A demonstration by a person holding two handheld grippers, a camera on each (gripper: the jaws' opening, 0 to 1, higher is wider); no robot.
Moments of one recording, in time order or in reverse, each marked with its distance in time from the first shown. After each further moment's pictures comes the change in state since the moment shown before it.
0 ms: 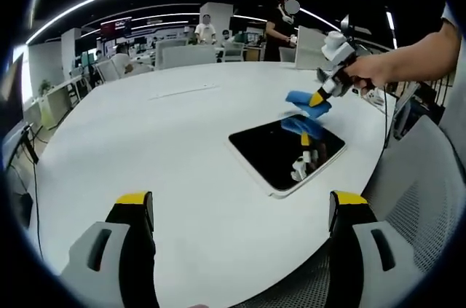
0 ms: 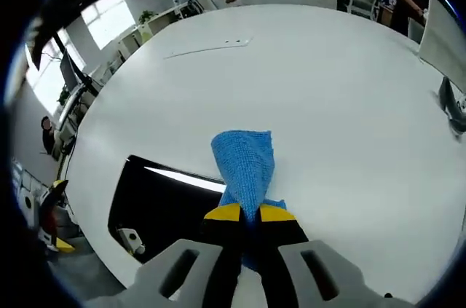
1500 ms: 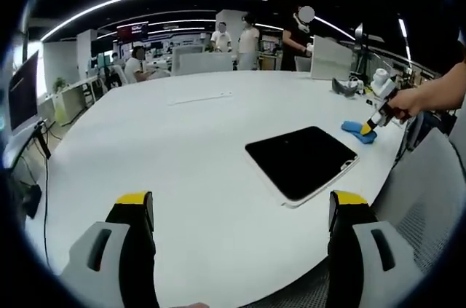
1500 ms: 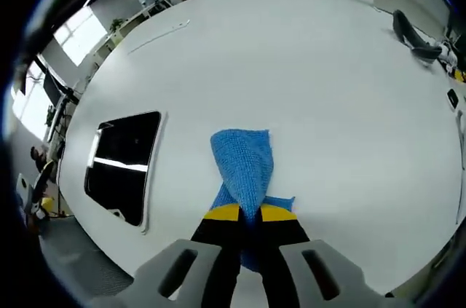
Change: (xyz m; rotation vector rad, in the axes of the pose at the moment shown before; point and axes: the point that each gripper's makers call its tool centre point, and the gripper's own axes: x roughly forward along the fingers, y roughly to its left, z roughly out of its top) left arm -0.009 0.021 0.013 -0.058 -0.062 0.123; right arm -0.022 -0.092 -0.103 0.145 0.091 -0.068
